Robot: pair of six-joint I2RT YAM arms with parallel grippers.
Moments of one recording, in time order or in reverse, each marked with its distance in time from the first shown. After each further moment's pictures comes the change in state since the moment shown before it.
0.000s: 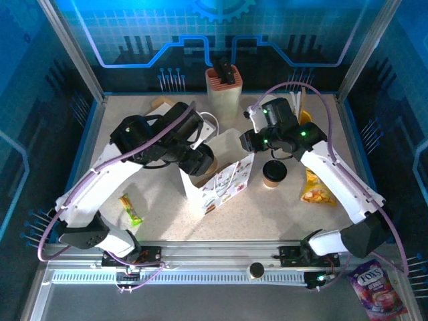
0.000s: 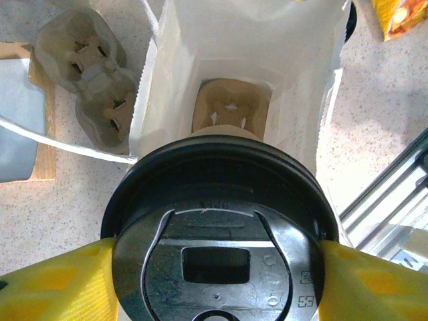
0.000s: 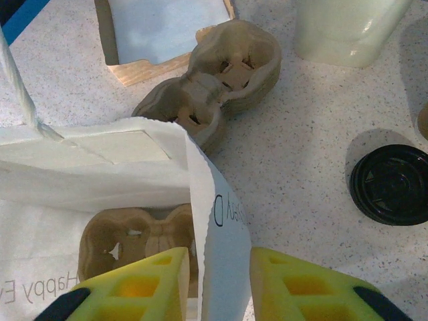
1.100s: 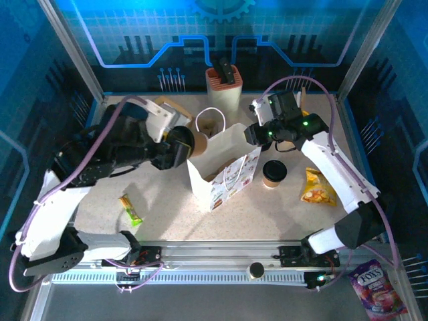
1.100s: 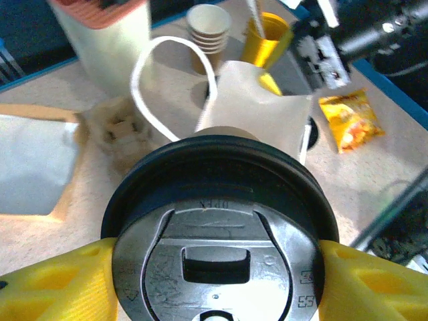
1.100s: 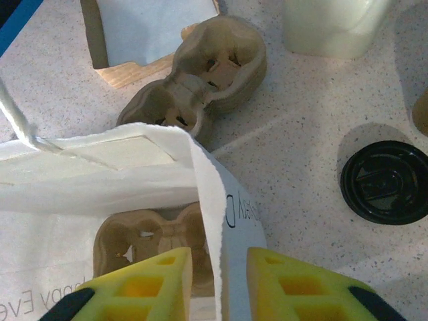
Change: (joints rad) left arm 0.073 -0.258 -0.066 0.174 0.036 -0.064; right arm -0.094 0.066 0.060 -0.033 -0.085 -0.027
